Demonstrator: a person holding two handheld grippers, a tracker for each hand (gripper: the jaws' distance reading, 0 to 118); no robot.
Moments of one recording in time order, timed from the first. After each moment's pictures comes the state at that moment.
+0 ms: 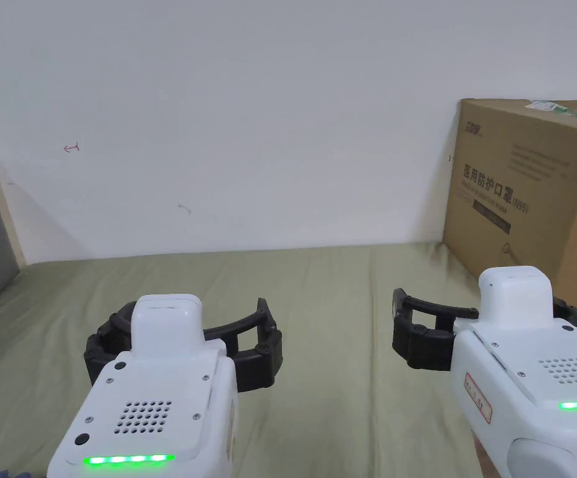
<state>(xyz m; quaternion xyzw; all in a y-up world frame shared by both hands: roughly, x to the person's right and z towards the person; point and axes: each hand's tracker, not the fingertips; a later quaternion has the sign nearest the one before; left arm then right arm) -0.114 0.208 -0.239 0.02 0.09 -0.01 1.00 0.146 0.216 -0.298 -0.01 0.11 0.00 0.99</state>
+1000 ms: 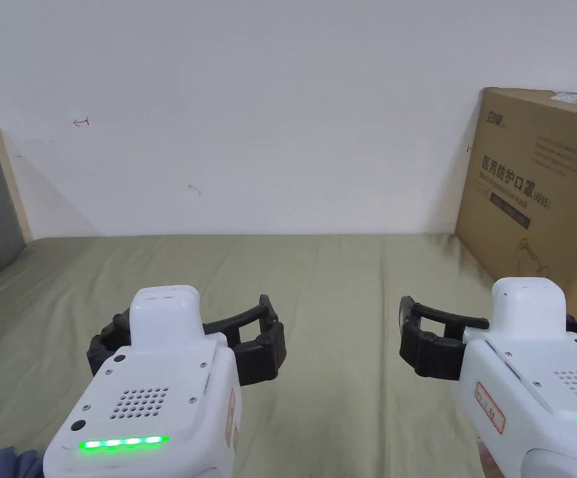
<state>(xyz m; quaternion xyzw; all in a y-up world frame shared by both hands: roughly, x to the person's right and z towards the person) -0.137 0.199 -0.246 -0.02 0.10 0.05 0.99 0.128 0.201 -0.307 -0.05 0.12 -0.01 0.99</state>
